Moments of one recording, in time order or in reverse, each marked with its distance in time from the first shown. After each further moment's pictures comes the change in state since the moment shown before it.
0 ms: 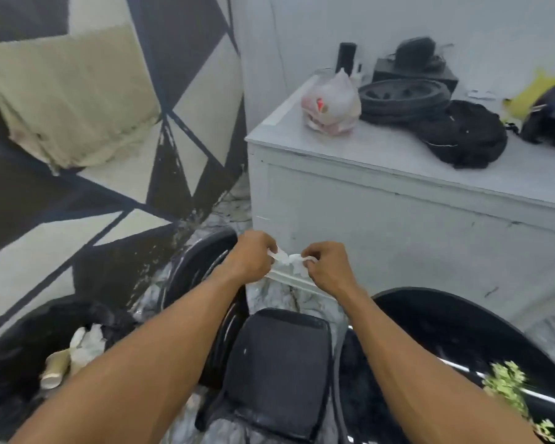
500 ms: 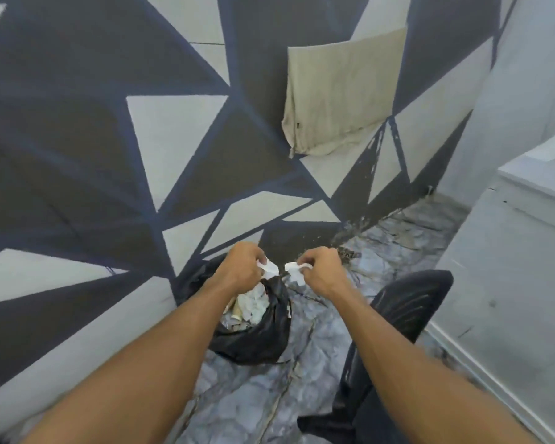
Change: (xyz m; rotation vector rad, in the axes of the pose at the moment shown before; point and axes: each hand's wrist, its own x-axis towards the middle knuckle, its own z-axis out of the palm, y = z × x) left_hand -0.222 -0.320 -0.177 0.063 0.328 -0.676; right_hand -0.003 -0.290 0.322 0.003 -0.534 -0.491
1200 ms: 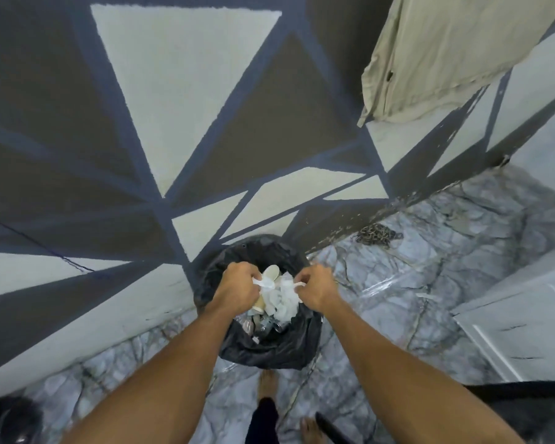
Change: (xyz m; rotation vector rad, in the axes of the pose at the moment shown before) left_hand 0.168 -0.197 0.065 -0.128 -0.124 -0.373; right_hand 0.215 0.009 0.203 -0.035 -0.367 0.248
